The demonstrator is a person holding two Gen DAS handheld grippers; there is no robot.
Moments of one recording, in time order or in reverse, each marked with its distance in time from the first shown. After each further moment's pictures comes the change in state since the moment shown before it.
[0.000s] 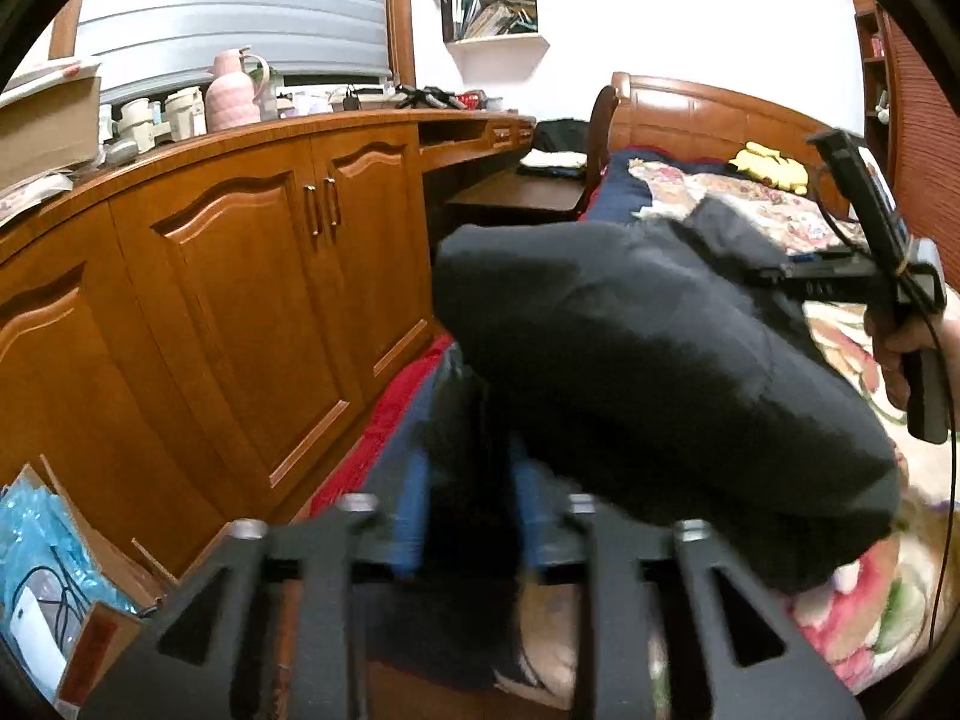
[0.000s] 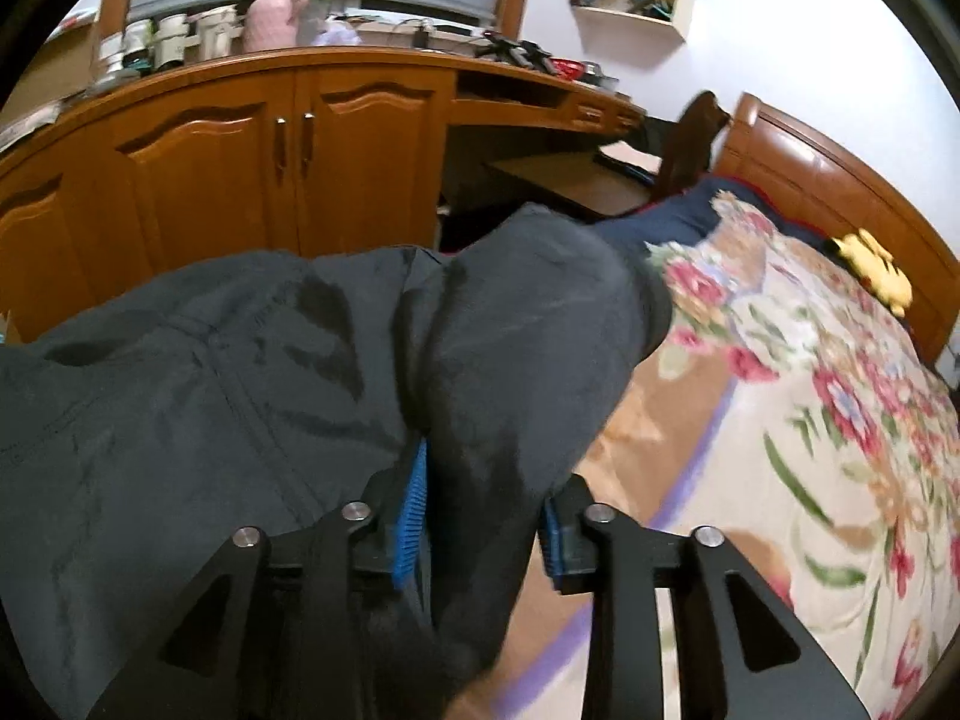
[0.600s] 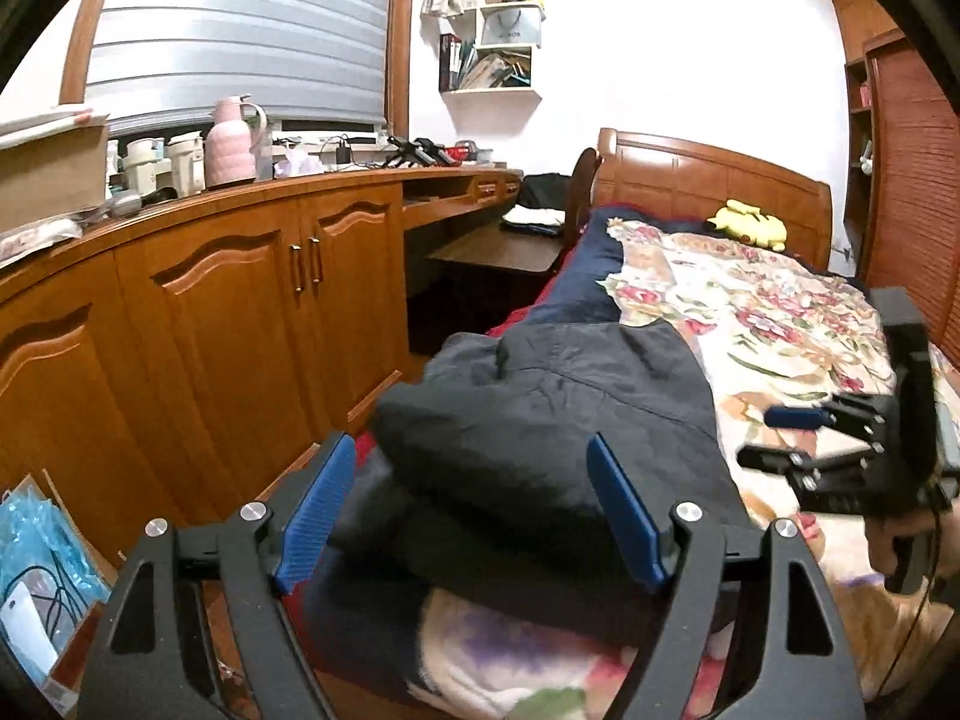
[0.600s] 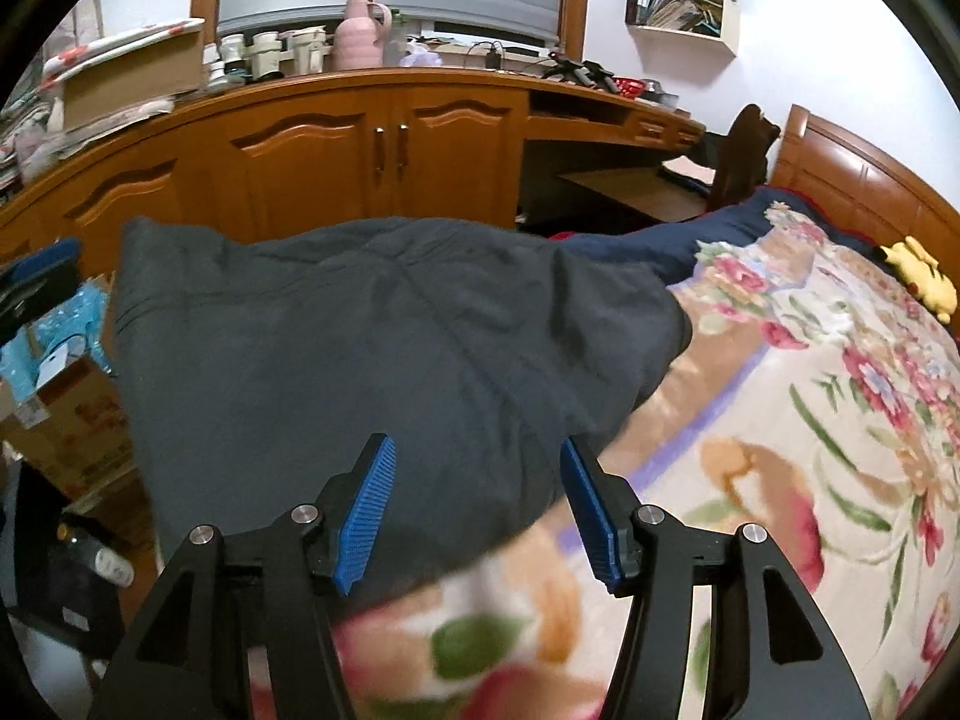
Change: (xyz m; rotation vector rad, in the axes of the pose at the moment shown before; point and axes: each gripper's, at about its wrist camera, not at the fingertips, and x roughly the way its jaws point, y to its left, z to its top) left arm -0.043 -0.034 0.048 -0.044 -0.095 -0.036; right arm -0.068 -0.018 -0.062 -0.044 -0.047 0.189
